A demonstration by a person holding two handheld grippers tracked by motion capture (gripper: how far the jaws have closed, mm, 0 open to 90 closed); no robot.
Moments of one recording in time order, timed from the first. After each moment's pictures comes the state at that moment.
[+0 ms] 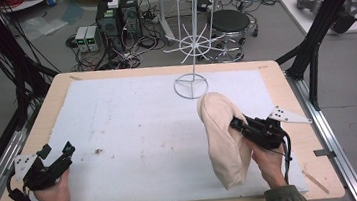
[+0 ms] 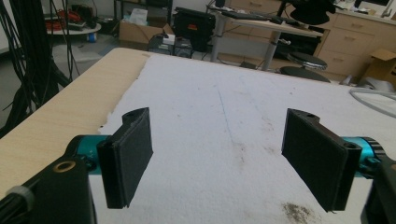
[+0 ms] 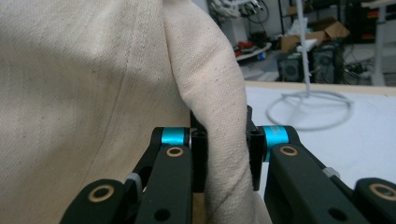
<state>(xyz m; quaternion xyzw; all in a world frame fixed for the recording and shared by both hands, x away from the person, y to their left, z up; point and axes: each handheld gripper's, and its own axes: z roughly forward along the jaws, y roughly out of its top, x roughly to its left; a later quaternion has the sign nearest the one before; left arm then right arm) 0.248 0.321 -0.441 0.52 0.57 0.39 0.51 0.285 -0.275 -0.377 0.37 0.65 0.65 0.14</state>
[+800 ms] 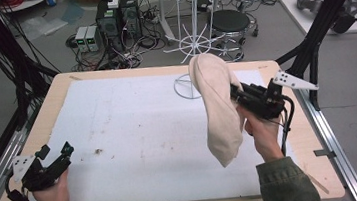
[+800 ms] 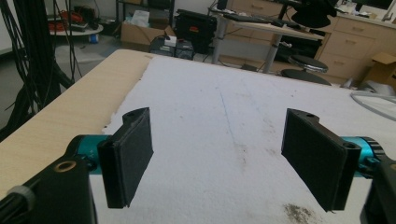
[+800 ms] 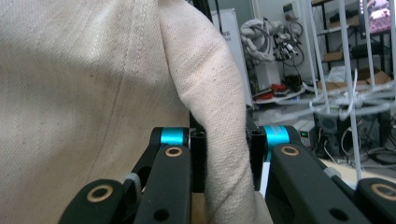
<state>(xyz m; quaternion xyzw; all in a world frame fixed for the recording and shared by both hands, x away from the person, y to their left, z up) 0.247 0.323 -0.441 0.51 0.57 0.39 0.51 0.314 -0.253 -0.283 0.30 0.61 0.72 0.13</state>
